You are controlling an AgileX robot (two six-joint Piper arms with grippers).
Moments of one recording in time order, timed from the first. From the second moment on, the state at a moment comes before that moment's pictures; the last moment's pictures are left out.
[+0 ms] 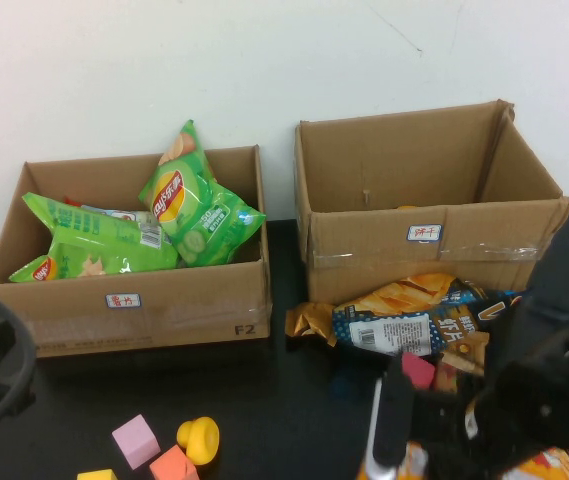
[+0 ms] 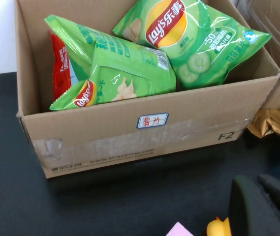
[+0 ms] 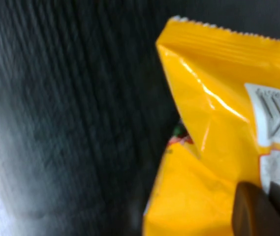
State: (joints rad) right arm 0.69 1.76 -0.79 0.12 0.43 -0.76; left arm 0.01 0.79 -0.53 -0.58 0.41 0.52
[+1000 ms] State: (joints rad) right arm 0.69 1.76 -0.90 0.26 0.53 -0.63; left arm 0.01 0.79 -0.53 -0.62 0.42 0.52
